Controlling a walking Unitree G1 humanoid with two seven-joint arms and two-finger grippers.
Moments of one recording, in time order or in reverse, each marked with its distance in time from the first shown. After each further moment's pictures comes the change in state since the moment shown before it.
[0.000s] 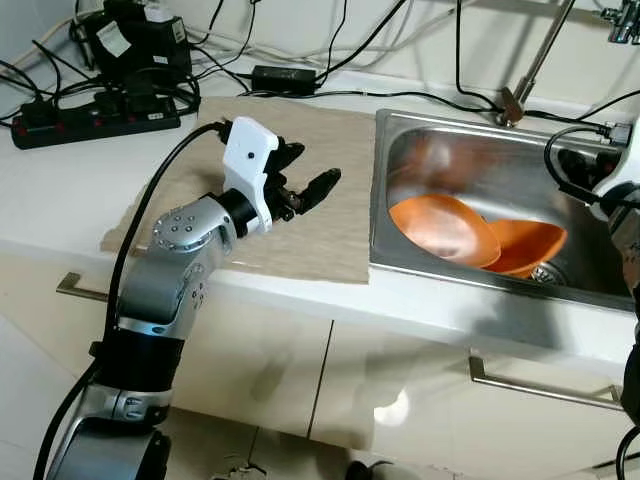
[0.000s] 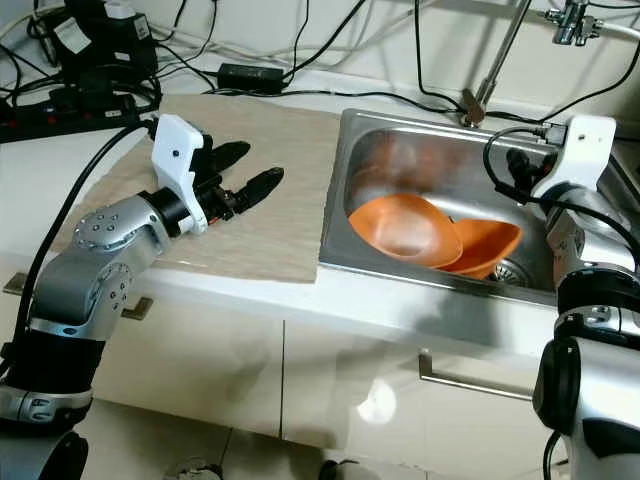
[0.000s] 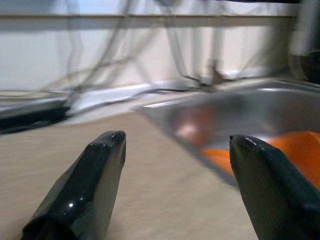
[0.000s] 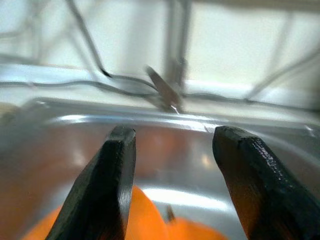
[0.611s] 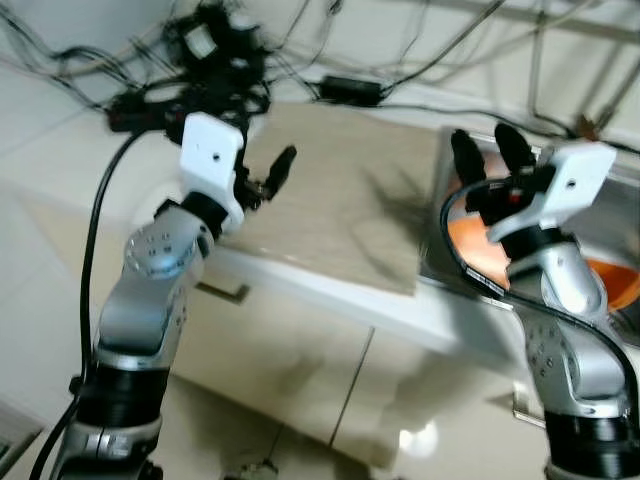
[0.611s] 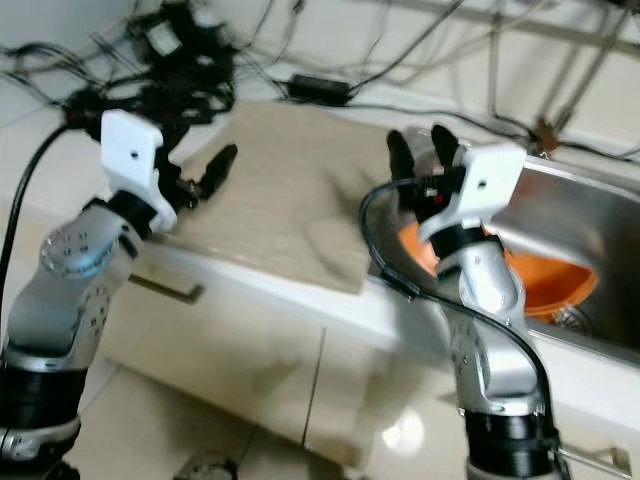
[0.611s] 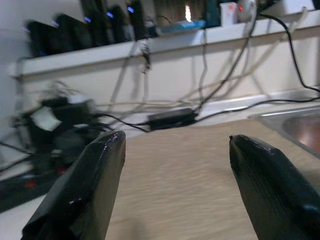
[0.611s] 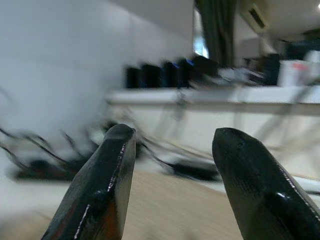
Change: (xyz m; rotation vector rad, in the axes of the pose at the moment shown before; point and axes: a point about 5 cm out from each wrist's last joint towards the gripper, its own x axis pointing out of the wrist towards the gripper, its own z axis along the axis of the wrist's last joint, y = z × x) left arm -0.027 -0.004 0.017 0.139 -0.066 0.148; right arm -0.096 0.138 0.033 0.224 -0.399 0.303
